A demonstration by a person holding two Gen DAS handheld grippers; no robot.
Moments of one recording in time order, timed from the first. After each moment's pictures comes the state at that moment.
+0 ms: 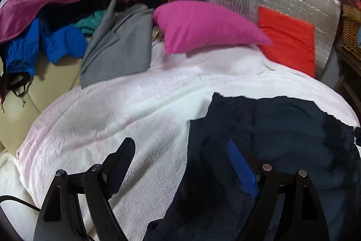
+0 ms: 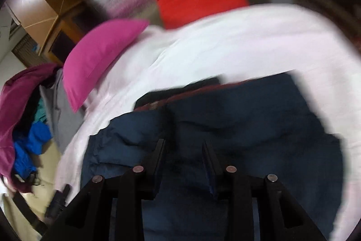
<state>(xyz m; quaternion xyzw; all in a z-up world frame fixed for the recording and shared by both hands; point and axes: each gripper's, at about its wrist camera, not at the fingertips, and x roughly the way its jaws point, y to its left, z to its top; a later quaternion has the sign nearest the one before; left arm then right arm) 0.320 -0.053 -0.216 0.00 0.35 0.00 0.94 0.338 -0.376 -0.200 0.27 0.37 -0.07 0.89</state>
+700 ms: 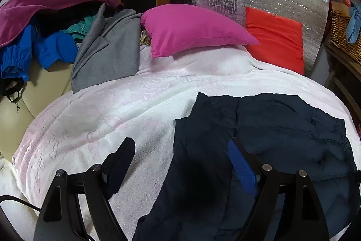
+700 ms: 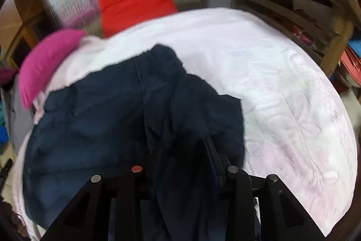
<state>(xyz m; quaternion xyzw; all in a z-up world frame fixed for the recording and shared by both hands) 0.311 -0.067 -0.213 0.01 0.35 -0.03 0.94 0.224 -0.421 -0.240 0.24 0.37 -0.22 0.87</state>
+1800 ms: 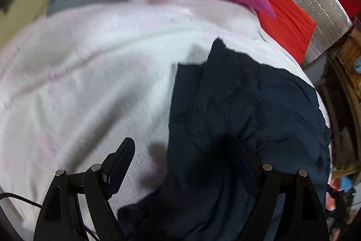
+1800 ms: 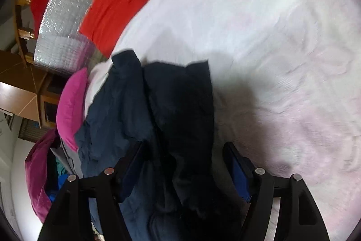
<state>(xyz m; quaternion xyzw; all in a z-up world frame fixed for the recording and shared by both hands) 0.360 -0.029 -0.281 -0.14 0.52 -0.09 0.84 0.200 -0.512 -0.322 0.51 0.35 -0.09 0.78</state>
